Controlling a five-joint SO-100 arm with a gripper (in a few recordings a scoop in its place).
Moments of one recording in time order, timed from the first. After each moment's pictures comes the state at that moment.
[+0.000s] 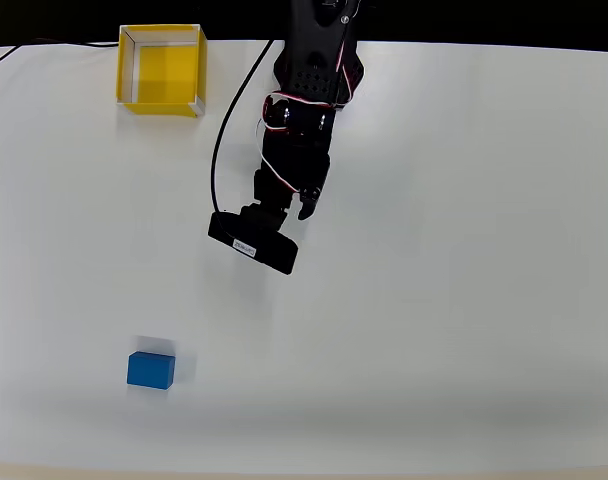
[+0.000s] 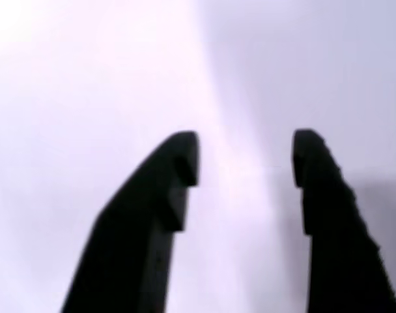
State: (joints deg) arm 10.1 142.0 149.2 49.7 -82.5
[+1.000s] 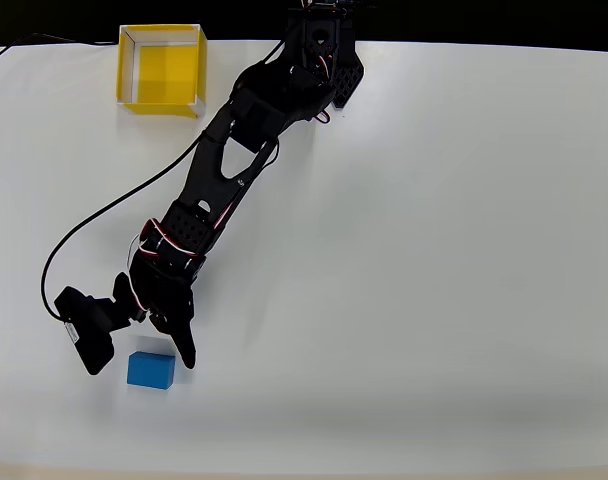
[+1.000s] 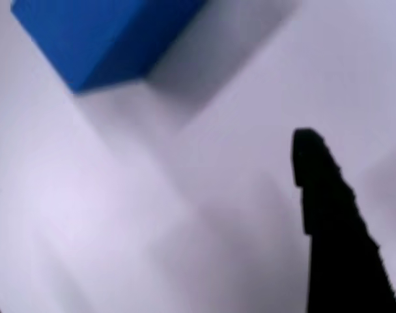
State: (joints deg) arm 30.5 55.3 71.8 27.7 -78.5
